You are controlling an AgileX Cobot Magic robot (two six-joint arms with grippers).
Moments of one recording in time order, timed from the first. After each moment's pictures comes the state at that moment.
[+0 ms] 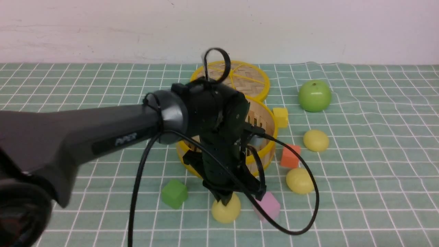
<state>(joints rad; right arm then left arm) 0.07 -0.01 0.02 -0.02 0.37 0.02 -0.69 2.02 -1.61 0.01 1.02 -0.17</state>
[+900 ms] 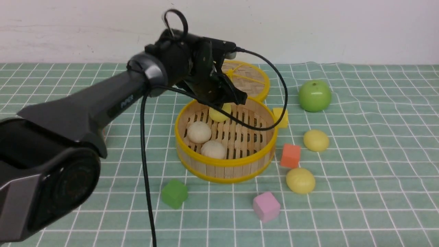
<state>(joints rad) 0.07 -0.01 0.02 -0.02 0.37 0.02 -0.46 2.34 -2.14 0.05 0.72 -0.12</state>
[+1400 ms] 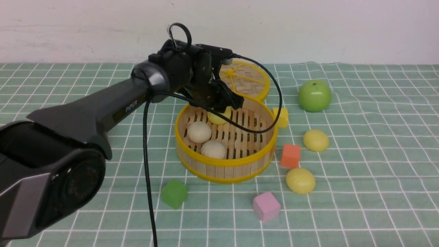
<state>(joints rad) 0.07 -0.01 0.02 -0.02 0.37 0.02 -0.45 2.34 -2.16 0.08 0.75 -0.18</state>
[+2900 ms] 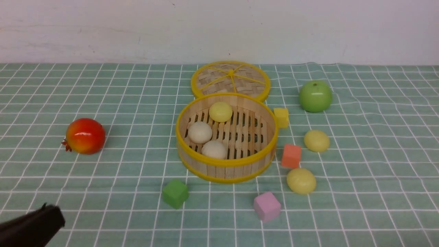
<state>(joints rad) 0.07 -0.01 0.03 0.21 0.07 0.34 -0.47 0.23 -0.26 -0.26 0.19 -0.10</state>
